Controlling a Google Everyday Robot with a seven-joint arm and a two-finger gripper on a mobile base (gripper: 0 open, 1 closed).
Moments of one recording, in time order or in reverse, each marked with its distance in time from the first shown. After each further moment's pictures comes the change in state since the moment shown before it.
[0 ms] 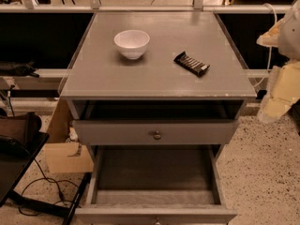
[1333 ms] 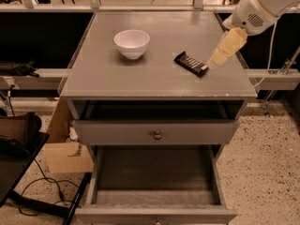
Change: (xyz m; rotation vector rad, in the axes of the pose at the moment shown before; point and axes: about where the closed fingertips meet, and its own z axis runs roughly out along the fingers) arm -0.053 -0.157 0.100 -0.027 -0.271 0.185
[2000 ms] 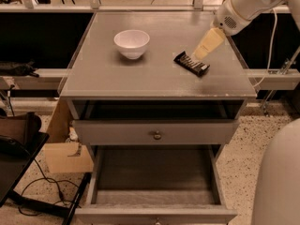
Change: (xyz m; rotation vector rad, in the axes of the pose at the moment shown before) arm -0.016 -0.056 0.065 0.016 -0.030 0.083
